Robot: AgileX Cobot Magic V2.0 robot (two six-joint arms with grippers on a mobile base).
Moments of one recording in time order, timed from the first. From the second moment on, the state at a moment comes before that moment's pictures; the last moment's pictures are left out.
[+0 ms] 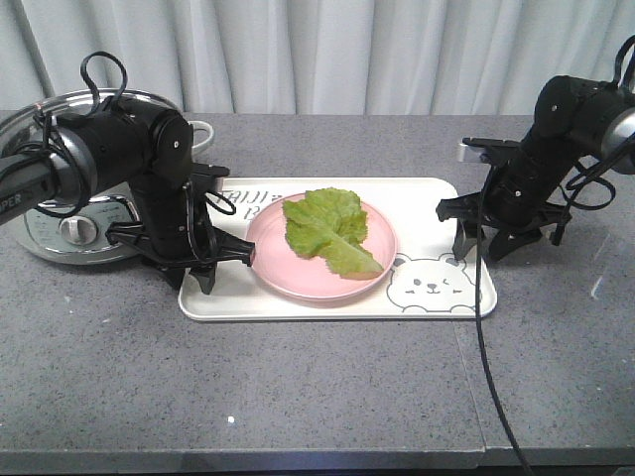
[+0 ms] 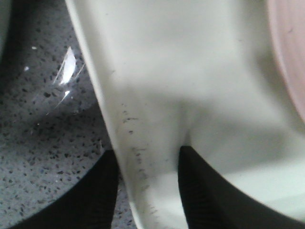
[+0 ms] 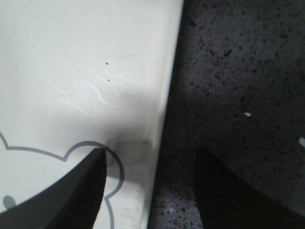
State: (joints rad) left arm -0.38 2.05 -1.71 0.02 1.21 -0.22; right arm 0.05 2.16 -1.84 0.21 1.21 -0.14
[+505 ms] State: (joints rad) left arm -0.37 2.06 -1.71 0.01 1.21 -0.20; right arm 0.05 2.16 -1.83 0.21 1.22 -0.14
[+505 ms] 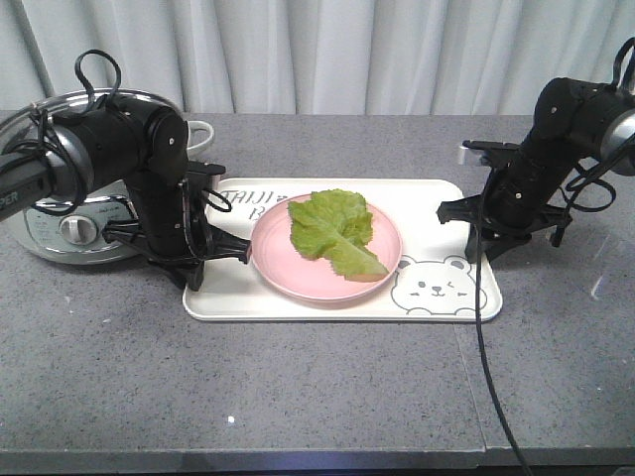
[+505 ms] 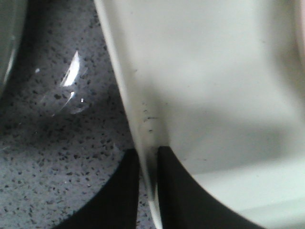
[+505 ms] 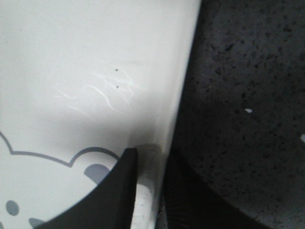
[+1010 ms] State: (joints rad) left arm -0.36 2.06 -1.72 -0.07 1.20 -0.11; right arm 0.04 2.14 -1.82 0.17 1.22 -0.14
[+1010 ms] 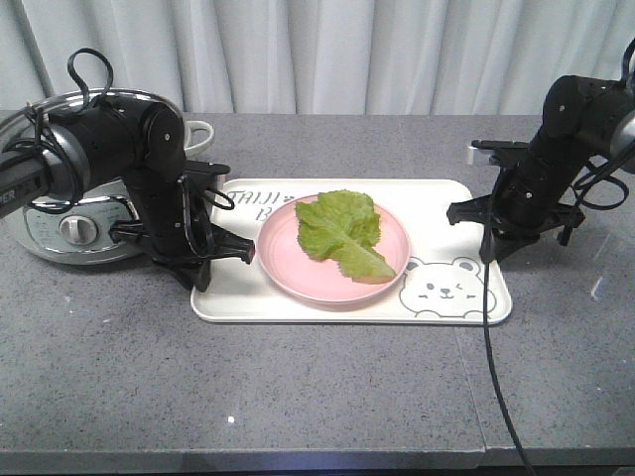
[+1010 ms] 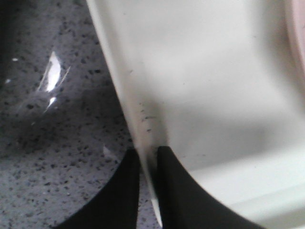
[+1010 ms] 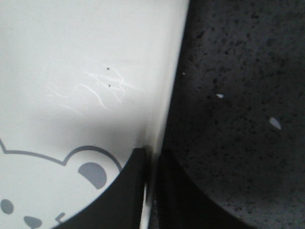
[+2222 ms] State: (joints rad) left arm -0.39 1.95 -1.98 -0.12 1.31 -0.07; right arm -0.04 1.90 -1.82 0.17 1.24 -0.14
